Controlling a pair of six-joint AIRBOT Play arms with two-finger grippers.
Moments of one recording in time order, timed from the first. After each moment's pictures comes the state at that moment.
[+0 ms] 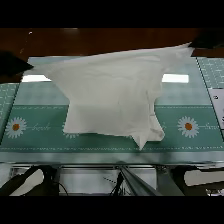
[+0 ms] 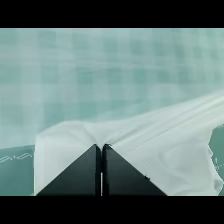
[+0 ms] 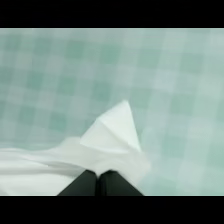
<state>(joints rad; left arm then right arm) 0.32 -1.08 1.31 0.88 -1.33 -1.30 -0.20 -1.60 1.99 -1.15 1.46 1.36</state>
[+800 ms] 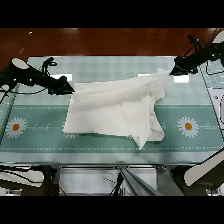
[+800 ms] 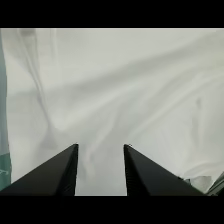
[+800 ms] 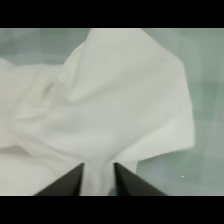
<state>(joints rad) 0.11 -1.64 1.33 0.86 -1.30 -1.32 -0.21 -1.93 1.99 -1.10 1.58 1.45</state>
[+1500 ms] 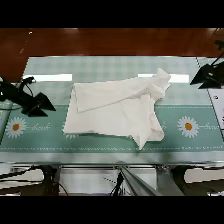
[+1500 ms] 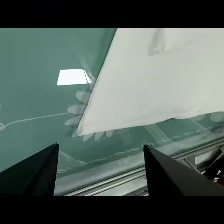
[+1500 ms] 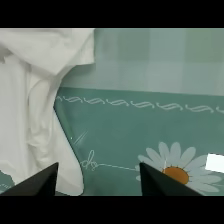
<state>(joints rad) 0.34 -1.43 1.07 1.08 -1.57 -1.35 -0.39 -1.59 1.67 -1.20 1.73 1.35</state>
